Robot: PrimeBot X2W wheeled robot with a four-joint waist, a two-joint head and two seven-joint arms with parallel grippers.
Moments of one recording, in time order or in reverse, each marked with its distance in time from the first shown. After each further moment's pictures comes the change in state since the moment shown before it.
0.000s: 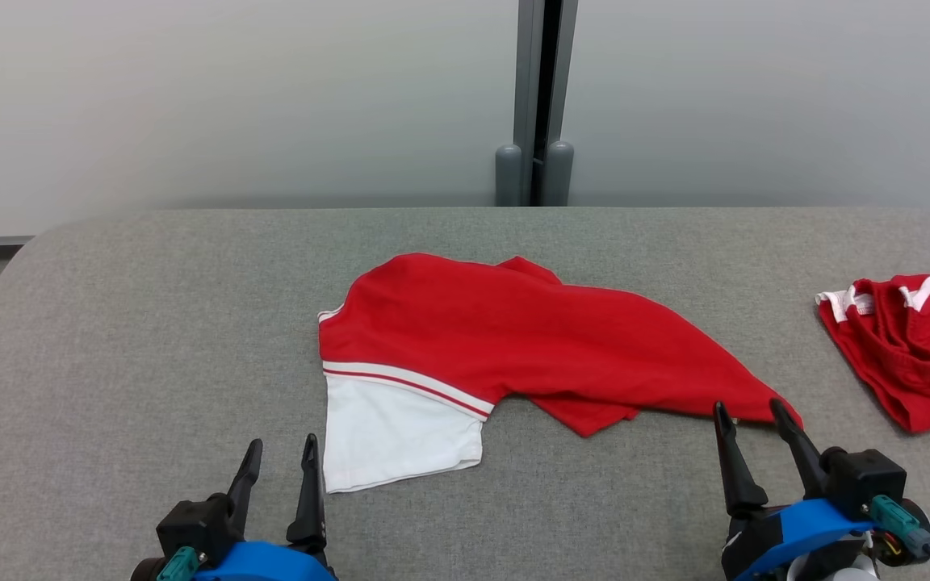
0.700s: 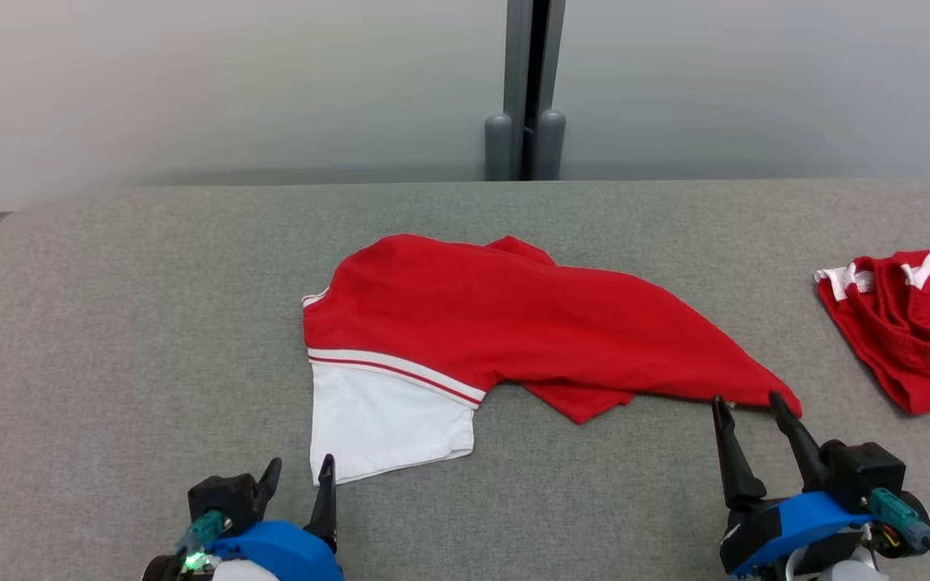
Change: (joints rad) left arm -0.047 0.014 -0.036 0.070 -0.005 0.021 0.165; right arm -0.008 0.000 0.003 0.001 -0.001 0.000 0.000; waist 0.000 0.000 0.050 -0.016
